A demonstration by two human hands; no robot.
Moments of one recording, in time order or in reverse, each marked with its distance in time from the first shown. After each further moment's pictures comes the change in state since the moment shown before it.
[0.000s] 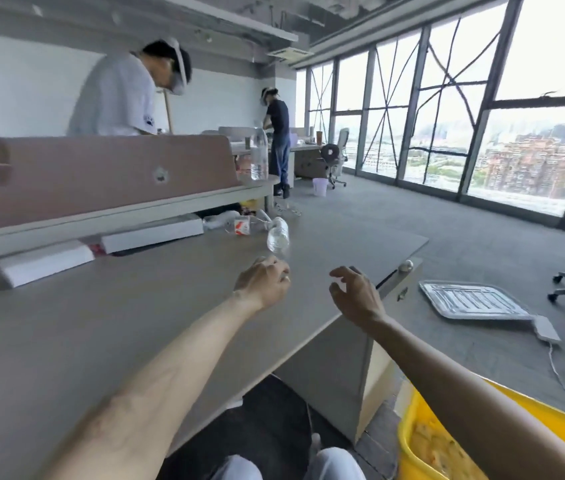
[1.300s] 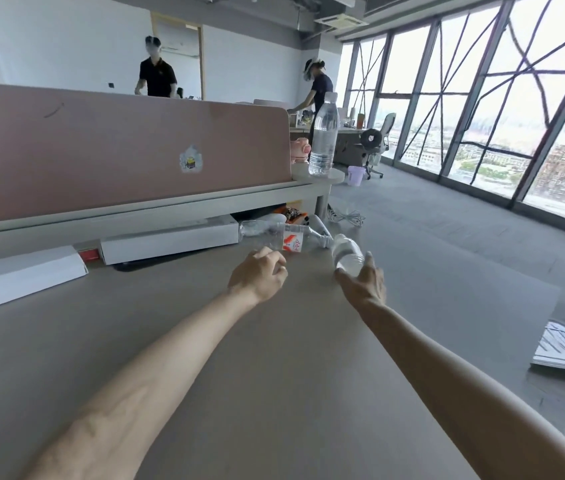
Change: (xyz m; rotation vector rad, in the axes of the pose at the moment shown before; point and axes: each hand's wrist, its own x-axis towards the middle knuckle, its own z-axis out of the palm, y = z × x) left_hand 0.165 -0.207 0.025 -0.106 0.069 -0.170; right_hand 0.232 -0.056 0.170 0.170 -0.012 0.405
